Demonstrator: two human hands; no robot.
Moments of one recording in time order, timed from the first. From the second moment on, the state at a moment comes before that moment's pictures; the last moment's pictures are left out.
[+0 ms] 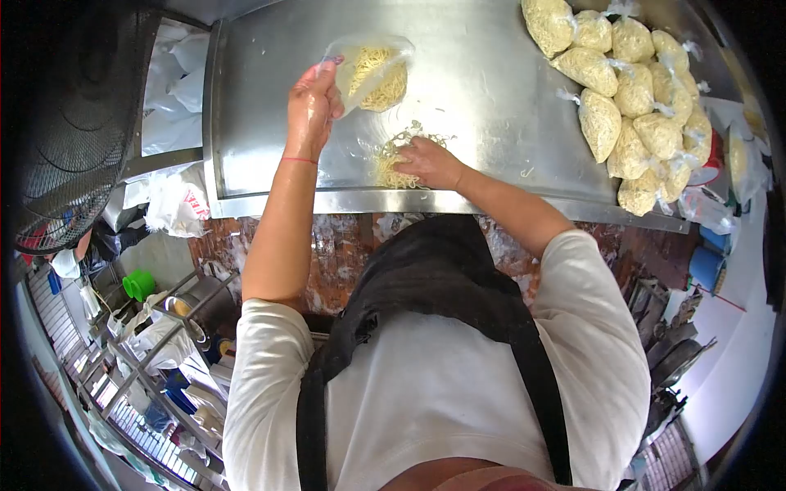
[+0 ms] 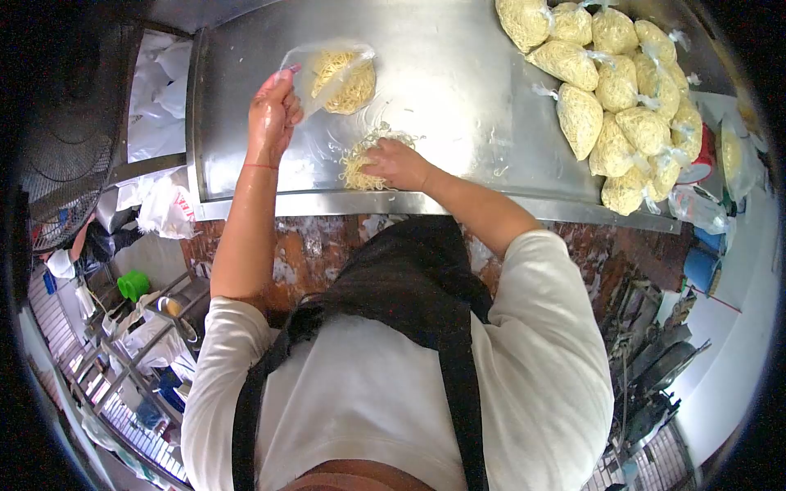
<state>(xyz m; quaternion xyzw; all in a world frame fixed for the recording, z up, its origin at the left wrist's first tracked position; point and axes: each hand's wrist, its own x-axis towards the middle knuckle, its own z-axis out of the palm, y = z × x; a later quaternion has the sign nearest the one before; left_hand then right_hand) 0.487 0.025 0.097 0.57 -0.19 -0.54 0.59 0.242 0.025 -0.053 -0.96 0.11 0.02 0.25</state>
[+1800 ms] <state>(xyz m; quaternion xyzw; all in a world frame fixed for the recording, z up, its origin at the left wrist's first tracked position) 0.529 0.030 0.199 0.56 -0.23 -0.41 0.68 0.254 -0.031 -0.068 -0.90 0.38 -0.06 0.21</state>
